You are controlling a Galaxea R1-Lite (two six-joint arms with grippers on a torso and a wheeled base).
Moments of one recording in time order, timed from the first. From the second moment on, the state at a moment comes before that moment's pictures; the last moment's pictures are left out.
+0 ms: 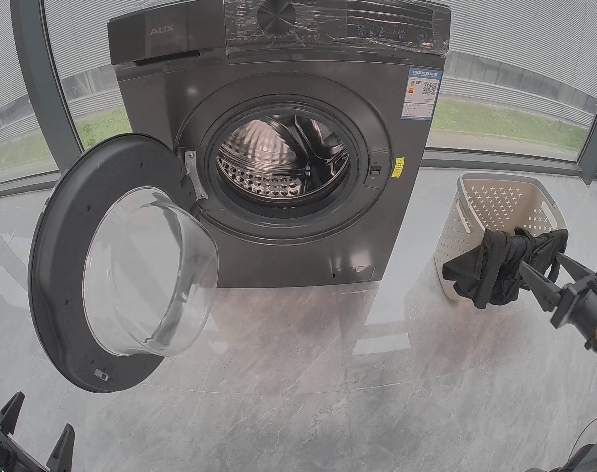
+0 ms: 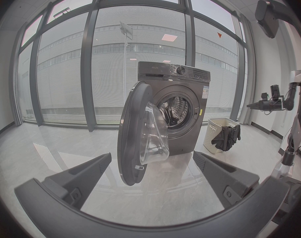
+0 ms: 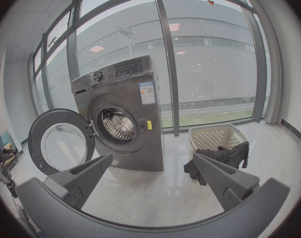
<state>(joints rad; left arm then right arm) -0.11 0.02 -0.02 0.00 0.00 -0.01 0.22 1.22 -0.17 -1.05 -0.02 0.07</state>
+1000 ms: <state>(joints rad) -0.11 0.02 -0.02 0.00 0.00 -0.01 0.01 0.05 -0.02 0.01 -0.01 0.00</state>
